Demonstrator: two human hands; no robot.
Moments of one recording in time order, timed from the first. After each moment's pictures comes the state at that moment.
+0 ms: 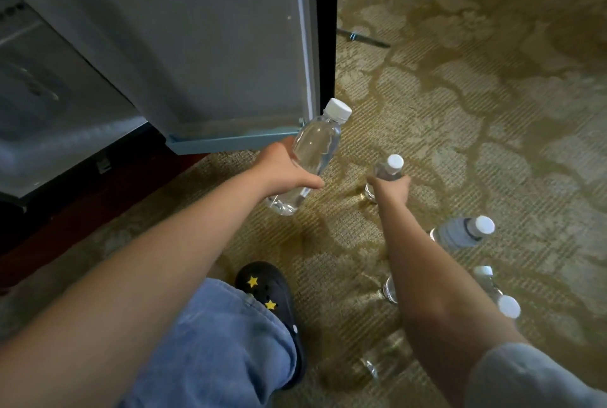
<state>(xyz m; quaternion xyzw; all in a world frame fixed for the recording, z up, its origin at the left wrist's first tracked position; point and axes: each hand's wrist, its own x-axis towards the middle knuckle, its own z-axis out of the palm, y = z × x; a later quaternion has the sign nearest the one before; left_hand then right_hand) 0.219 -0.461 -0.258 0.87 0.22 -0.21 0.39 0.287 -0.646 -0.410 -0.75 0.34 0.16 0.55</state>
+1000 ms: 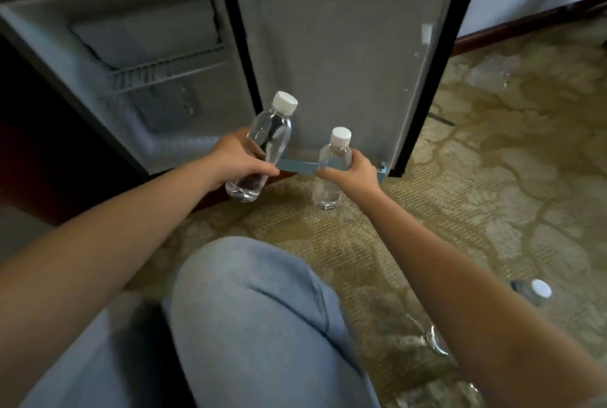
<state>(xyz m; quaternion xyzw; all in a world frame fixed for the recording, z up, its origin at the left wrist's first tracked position) 0.087 -0.302 -0.151 0.85 0.33 0.00 0.41 0.204 -0.478 -0.236 -0.82 -0.12 0.20 0.52</state>
